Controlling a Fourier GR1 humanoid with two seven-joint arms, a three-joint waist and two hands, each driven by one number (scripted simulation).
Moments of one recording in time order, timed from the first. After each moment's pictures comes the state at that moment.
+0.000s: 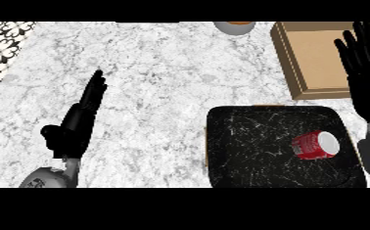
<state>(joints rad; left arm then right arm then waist) -0.11 0.38 -0.32 -1.58 0.20 0.35 0.02 -0.27 -0.47 -0.02 -1.61 -0.46 -0.20 0.06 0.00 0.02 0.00</state>
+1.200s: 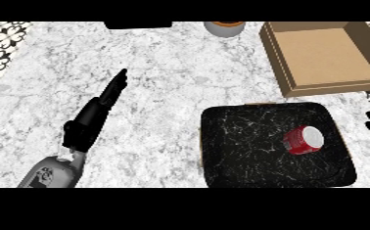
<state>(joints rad) -0.20 0.40 -0.37 -1.54 0.17 0.15 0.03 0.39 -0.94 0.00 -1.82 0.27 -0.15 -0.44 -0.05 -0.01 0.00</state>
